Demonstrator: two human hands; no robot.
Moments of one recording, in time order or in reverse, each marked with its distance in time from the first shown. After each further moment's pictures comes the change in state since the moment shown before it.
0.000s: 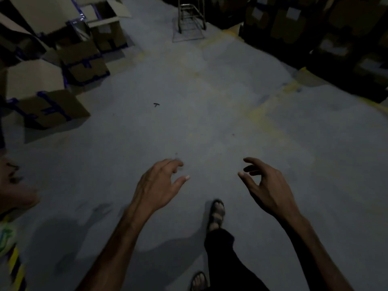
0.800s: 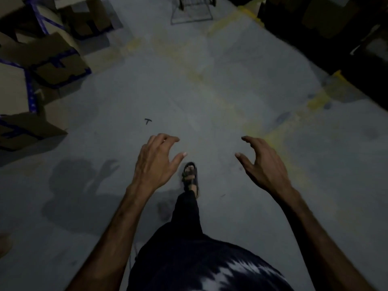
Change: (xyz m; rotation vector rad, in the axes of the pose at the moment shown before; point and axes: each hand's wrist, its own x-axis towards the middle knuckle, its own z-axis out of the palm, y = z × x) left_hand 0.597 -0.119 0.019 0.044 0.051 -0.053; right_hand 0.630 -0.011 0.007 -0.131 -0.092 -0.081
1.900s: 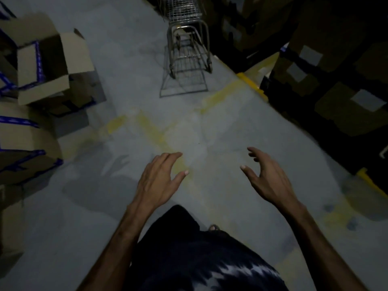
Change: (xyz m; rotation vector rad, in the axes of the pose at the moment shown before) left_hand 0.927 0.000 0.045 -0.044 -0.146 -0.096; right_hand 0.927 0.106 -0.195 0.067 -0.031 0.024
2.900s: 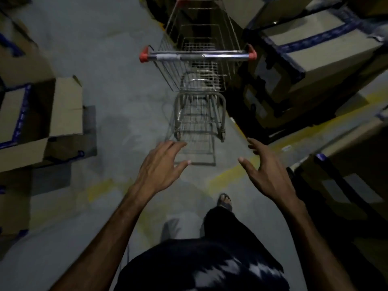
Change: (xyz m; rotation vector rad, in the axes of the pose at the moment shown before) left_hand 0.766 -0.041 -0.120 0.102 0.113 -0.027; right_hand 0.785 -0.079 -0.126 0.058 -0.043 -0.165
